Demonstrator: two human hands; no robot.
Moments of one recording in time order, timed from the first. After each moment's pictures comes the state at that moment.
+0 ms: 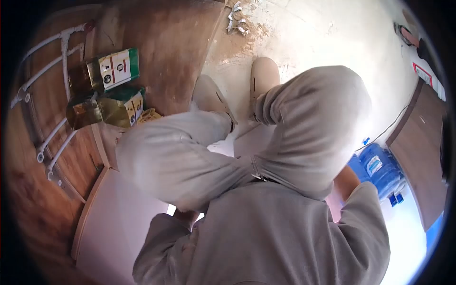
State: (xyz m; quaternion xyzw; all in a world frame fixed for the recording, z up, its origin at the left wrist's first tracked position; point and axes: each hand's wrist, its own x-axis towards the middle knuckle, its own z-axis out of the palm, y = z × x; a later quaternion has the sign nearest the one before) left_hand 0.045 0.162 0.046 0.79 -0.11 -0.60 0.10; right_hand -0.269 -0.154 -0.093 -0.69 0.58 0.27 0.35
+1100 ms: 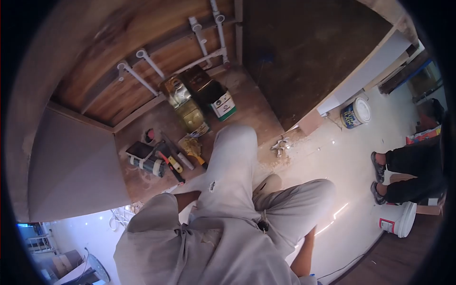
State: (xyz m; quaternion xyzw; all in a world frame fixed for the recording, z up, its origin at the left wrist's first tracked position) left_hand 0.036 0.195 -0.031 0.75 -0.16 -0.63 0.15; right_hand -0.417 -0.199 -0.041 -0.53 0.59 -0.10 0.60
